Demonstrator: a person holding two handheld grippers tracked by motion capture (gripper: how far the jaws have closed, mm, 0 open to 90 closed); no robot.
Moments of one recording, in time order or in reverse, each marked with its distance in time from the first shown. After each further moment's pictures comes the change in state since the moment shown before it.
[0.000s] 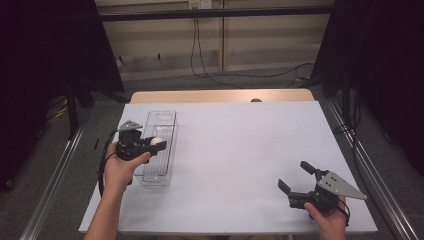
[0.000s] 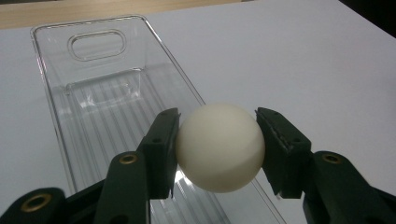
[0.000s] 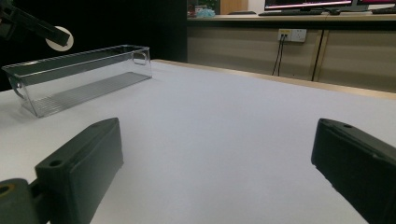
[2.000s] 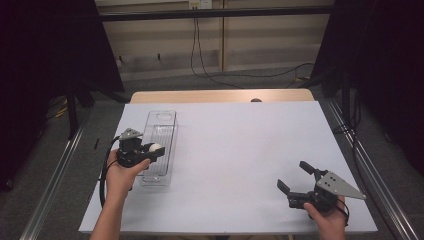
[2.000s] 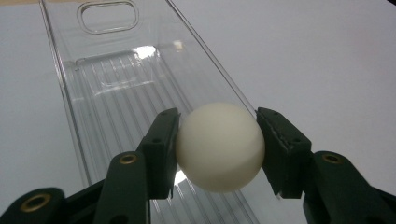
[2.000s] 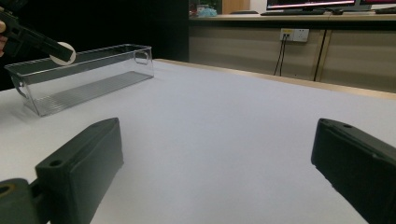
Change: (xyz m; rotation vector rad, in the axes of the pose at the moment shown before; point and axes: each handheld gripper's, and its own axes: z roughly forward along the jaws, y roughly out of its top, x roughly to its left) left arm 0.006 -0.024 0.010 0.005 0.034 -0.014; right arm 0.001 0.000 0.001 0.001 0.003 -0.001
